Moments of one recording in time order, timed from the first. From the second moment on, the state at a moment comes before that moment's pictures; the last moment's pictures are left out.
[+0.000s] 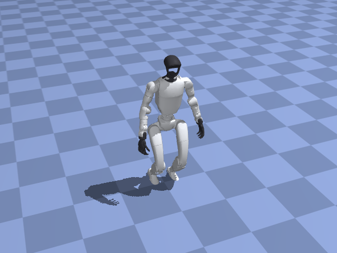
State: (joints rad) left arm 0.01 0.36 -0.16 1.39 -0.22 0.02 -0.01; right arm -0.14 -0.35 0.42 1.22 0.07 0.04 0.08; waist 0.06 -0.09 -0.17; left_leg -0.61 -0.05 0.12 1.03 -0.68 0.20; right_leg -0.67 0.04 0.05 1.18 -0.64 -0.06
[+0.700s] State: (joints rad) left arm -0.02 0.38 -0.01 1.40 -0.32 0.02 0.12; right arm -0.07 -0.52 0.16 1.26 0.18 0.04 -0.03; waist 0.00 -0.07 -0.17; left_leg -0.80 -0.04 0.10 1.24 -0.53 0.15; right_leg -0.90 0.14 0.10 1.33 -0.46 -0.12
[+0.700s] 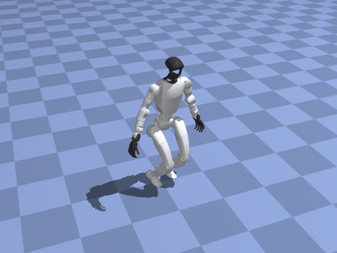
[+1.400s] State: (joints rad) left arm -0.04 0.21 -0.22 1.33 -0.09 0.05 0.05; right arm -0.14 -0.28 0.29 1.25 0.00 0.02 -0.12; waist 0.01 -0.06 -0.06; left_leg -0.84 0.03 0.20 1.57 -0.87 0.19; right_leg -0.87 0.02 -0.13 1.59 -0.87 -0.13
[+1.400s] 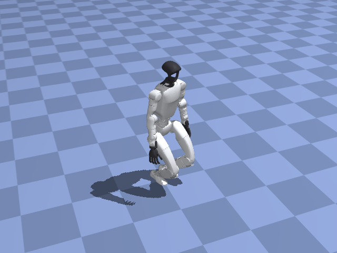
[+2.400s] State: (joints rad) left arm -0.06 0.26 -0.30 1.08 0.04 0.02 0.08; right arm -0.10 -0.30 0.28 1.13 -0.05 0.00 -0.16; waist -0.05 -0.06 -0.13; left_leg -0.95 0.11 0.24 1.58 -0.87 0.24; right_leg -0.96 -0.15 -0.22 1.64 -0.87 -0.15
